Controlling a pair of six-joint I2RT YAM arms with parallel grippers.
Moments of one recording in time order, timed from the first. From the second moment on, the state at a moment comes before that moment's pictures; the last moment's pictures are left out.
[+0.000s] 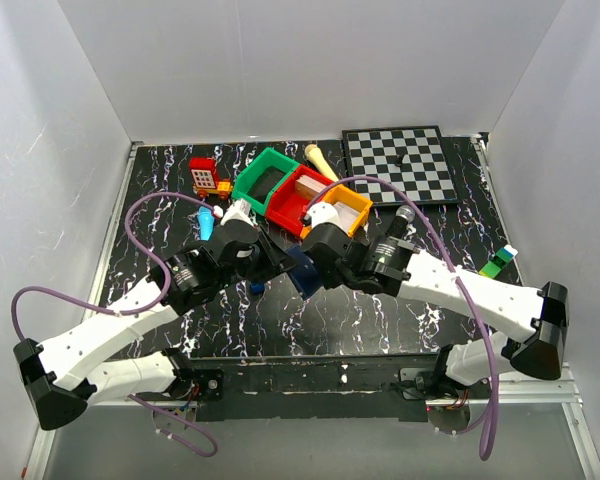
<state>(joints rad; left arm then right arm) -0.91 1.03 1.04 -0.60 -0.16 -1.16 1.17 1.38 1.33 -0.88 0.45 0.47</state>
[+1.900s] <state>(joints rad) -0.49 1.25 0.48 1.27 1.05 -1.44 0.82 0.75 1.05 -0.48 -0.38 0.56</state>
